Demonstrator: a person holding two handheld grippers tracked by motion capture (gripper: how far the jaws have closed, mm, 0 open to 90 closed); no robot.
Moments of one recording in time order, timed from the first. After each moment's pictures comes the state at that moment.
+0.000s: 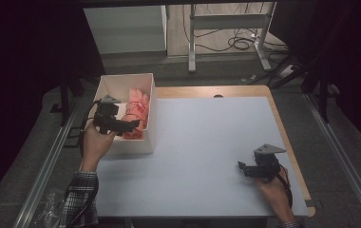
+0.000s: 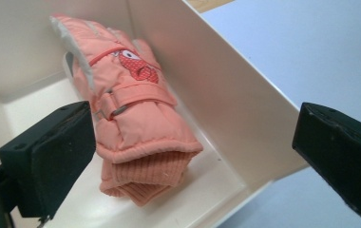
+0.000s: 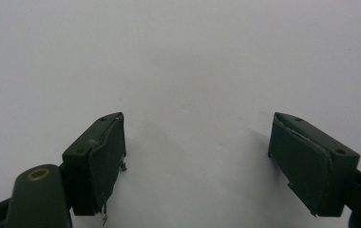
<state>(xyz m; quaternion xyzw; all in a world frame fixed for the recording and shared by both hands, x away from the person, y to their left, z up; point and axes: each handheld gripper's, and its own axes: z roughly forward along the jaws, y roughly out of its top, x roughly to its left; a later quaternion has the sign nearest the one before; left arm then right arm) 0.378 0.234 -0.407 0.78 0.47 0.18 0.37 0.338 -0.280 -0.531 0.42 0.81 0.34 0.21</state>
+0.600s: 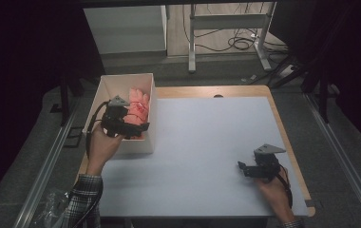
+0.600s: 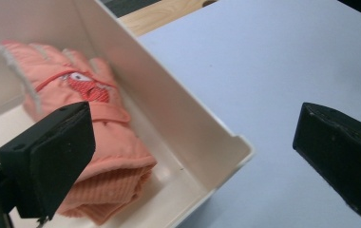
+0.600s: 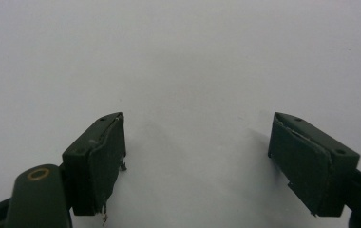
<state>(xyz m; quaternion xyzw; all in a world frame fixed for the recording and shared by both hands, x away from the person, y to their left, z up) 0.365 0.202 -0.397 0.80 0.42 0.18 0.39 0.338 -0.280 -0.531 0.42 0.81 0.34 0.21</state>
